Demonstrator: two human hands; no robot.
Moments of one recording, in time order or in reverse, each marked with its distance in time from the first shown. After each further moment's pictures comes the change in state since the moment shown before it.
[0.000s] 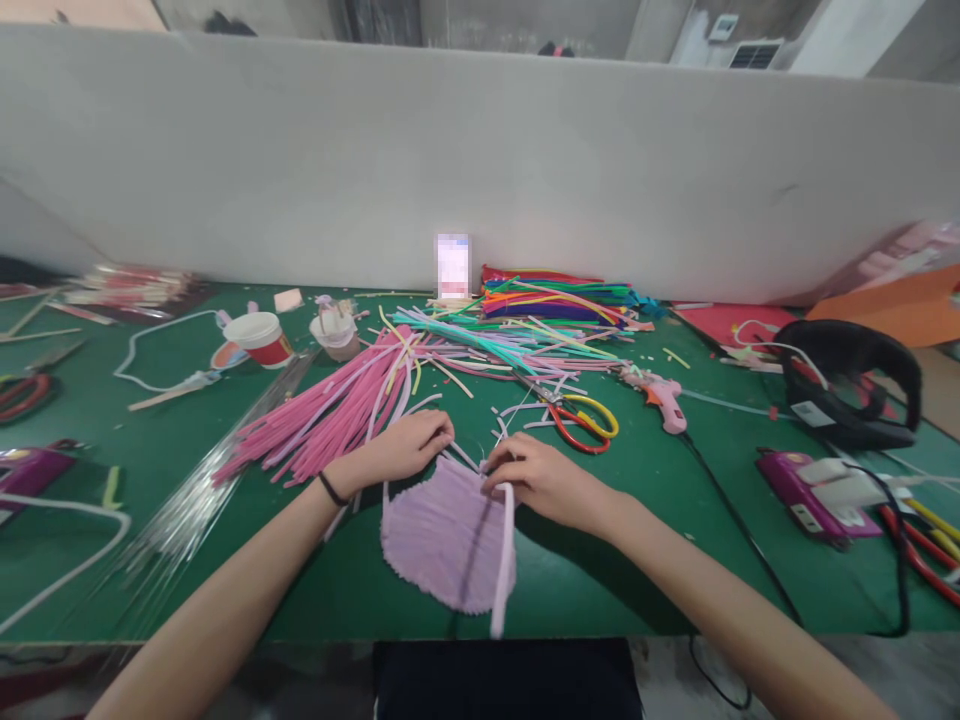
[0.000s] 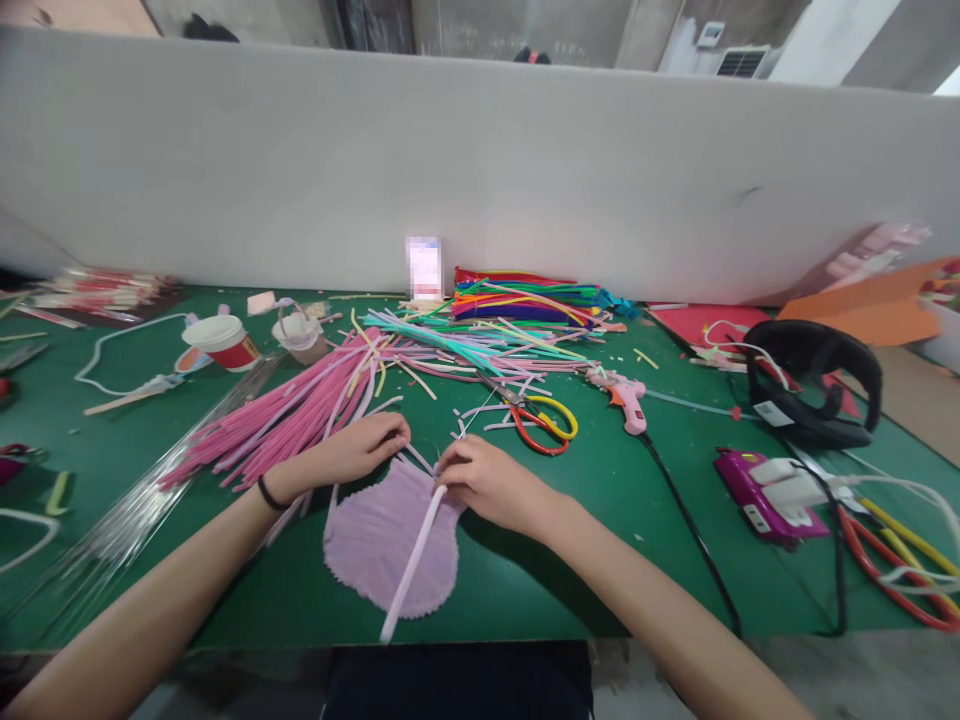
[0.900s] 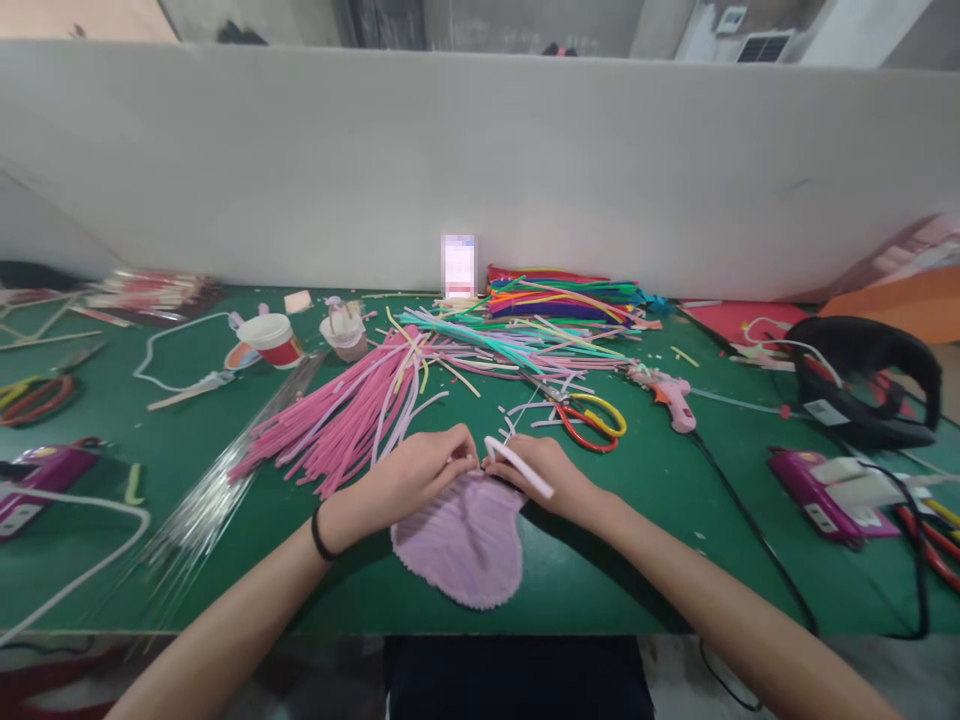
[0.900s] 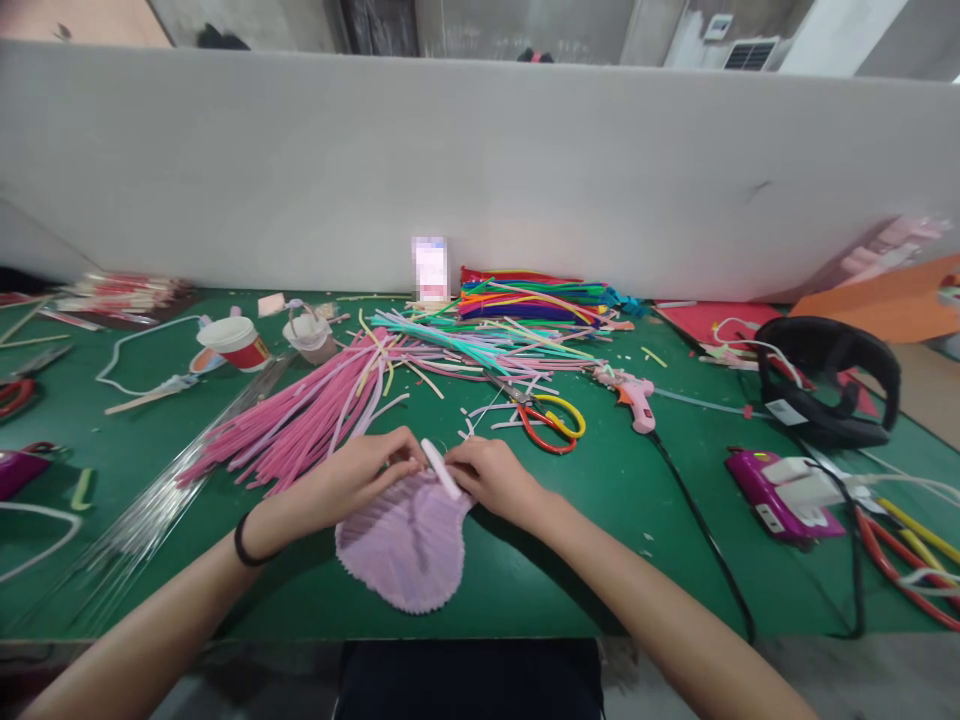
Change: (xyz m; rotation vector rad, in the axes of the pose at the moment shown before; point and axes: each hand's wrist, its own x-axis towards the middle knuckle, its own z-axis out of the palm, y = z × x) left_hand -0.026 0.054 -0.014 -0.124 0.034 -0.029; right_hand 0.008 0.013 0.029 0.172 0.184 0.177
